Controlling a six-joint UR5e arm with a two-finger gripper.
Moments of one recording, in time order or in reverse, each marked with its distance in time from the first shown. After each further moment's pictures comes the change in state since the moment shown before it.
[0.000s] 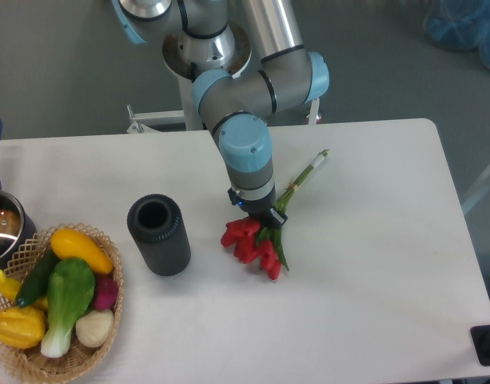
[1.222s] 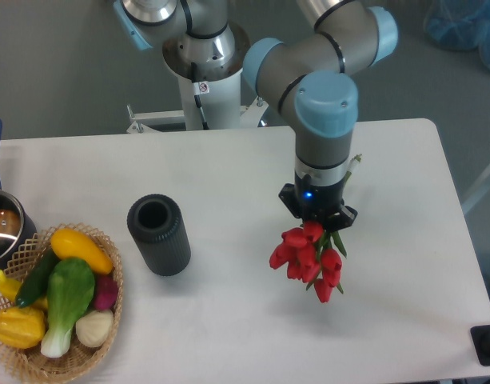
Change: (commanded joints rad) arm 0.130 -0.055 0.351 -0.192 -0.184 -0.020
